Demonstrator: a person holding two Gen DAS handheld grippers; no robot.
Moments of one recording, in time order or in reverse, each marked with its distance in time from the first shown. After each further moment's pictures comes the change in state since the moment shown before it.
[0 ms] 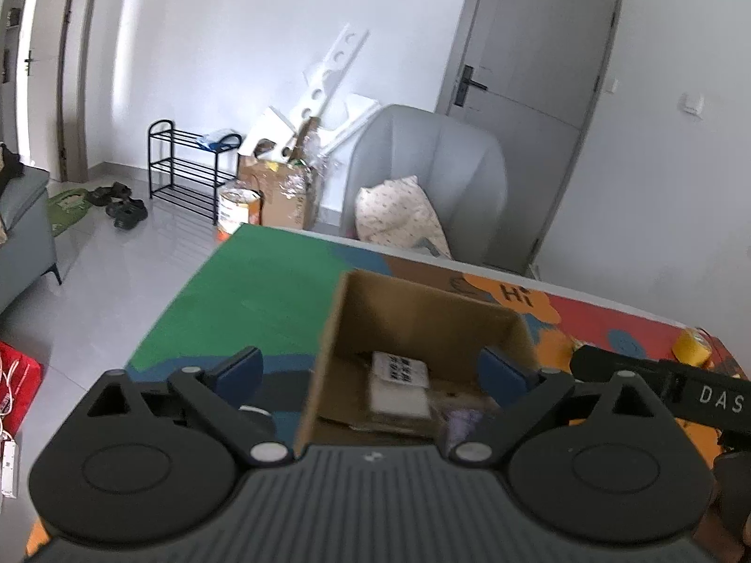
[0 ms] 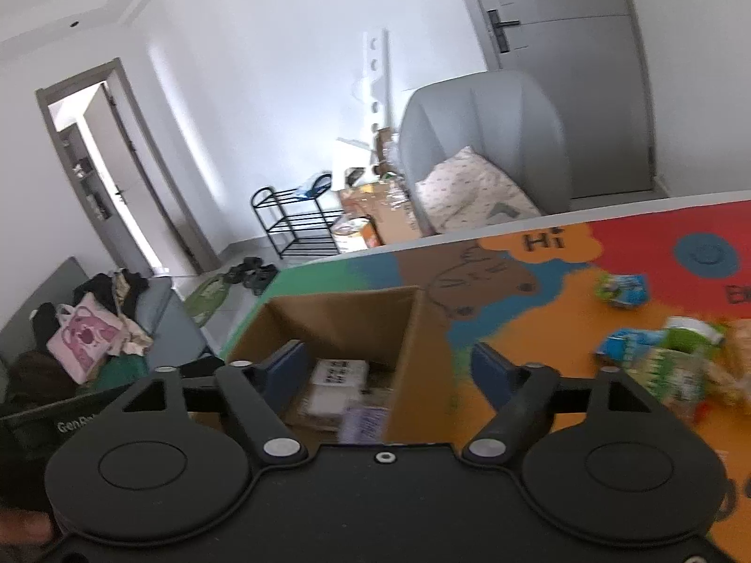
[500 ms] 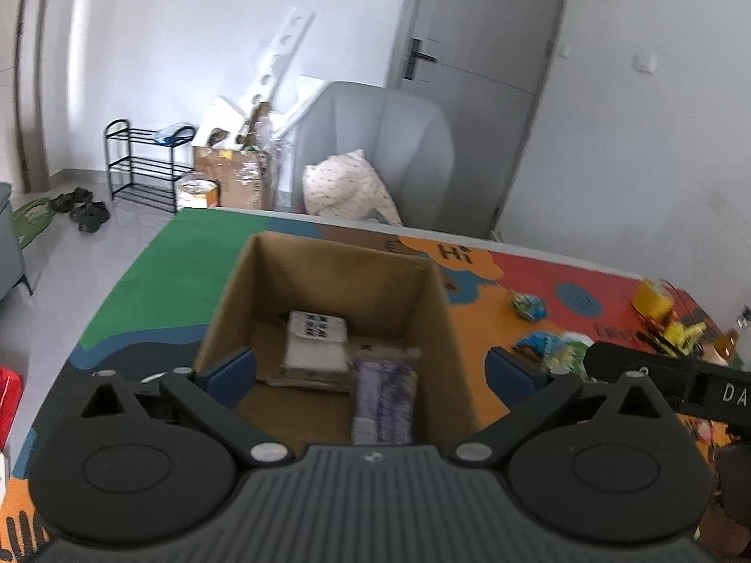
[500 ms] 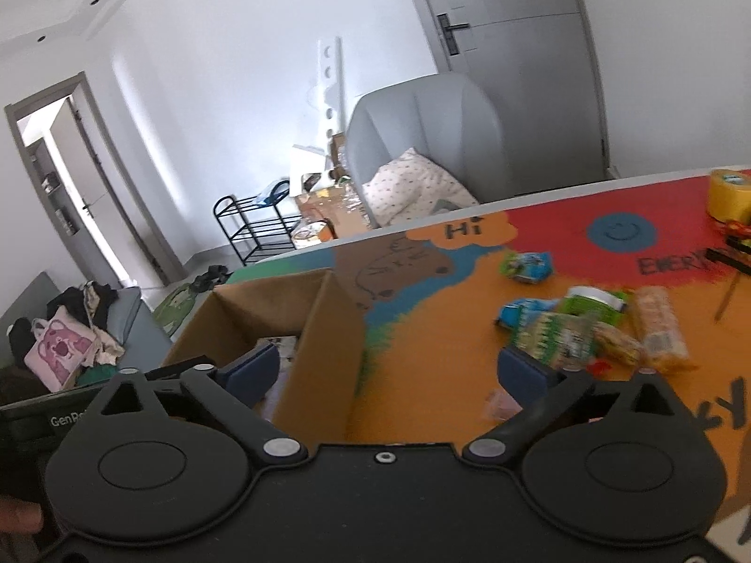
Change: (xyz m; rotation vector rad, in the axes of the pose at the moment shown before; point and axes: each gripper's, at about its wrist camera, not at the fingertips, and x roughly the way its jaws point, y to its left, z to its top) left arm -0.010 -0.049 -0.026 0.095 0.052 -0.081; right arm -0.049 -0.045 -0.022 0.050 -0.013 -0.087
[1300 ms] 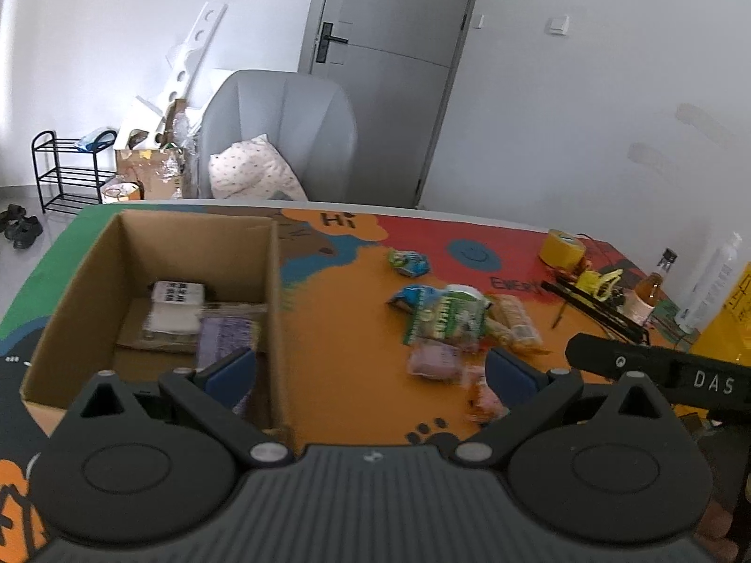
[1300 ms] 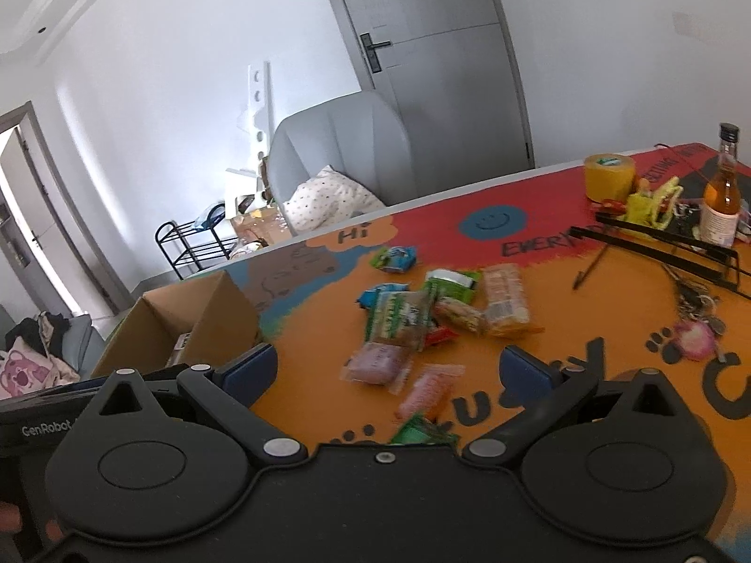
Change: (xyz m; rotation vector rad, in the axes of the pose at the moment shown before) left arm -0.011 -0.083 -0.031 0.086 0.037 -0.160; right arm -0.064 -0.073 -0.024 0.075 -0.043 -0.140
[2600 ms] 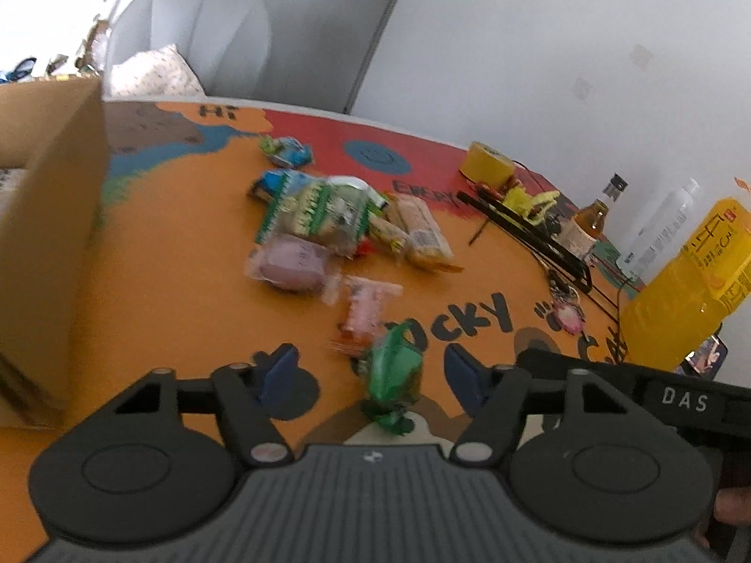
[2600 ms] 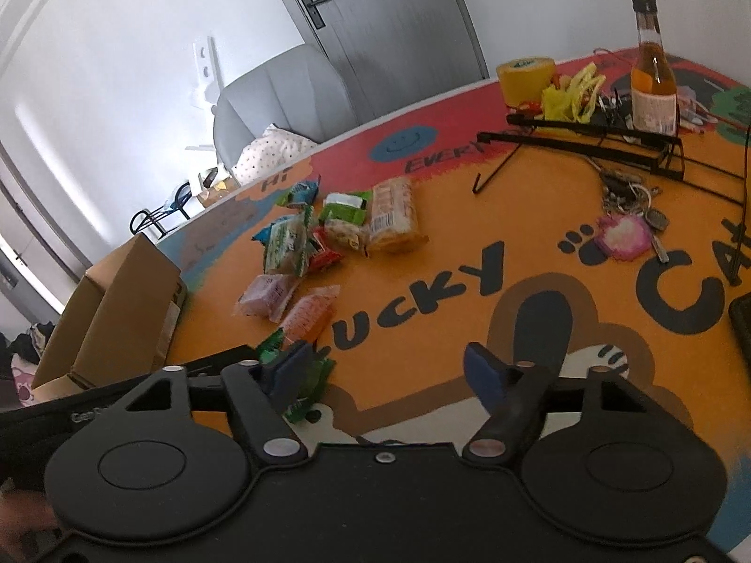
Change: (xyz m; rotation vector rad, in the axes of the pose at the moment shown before) left arm 0.087 -0.062 -0.051 -0.032 0.174 -0.214; right arm 0.012 -0.091 -0.038 0.132 0.132 -0.016
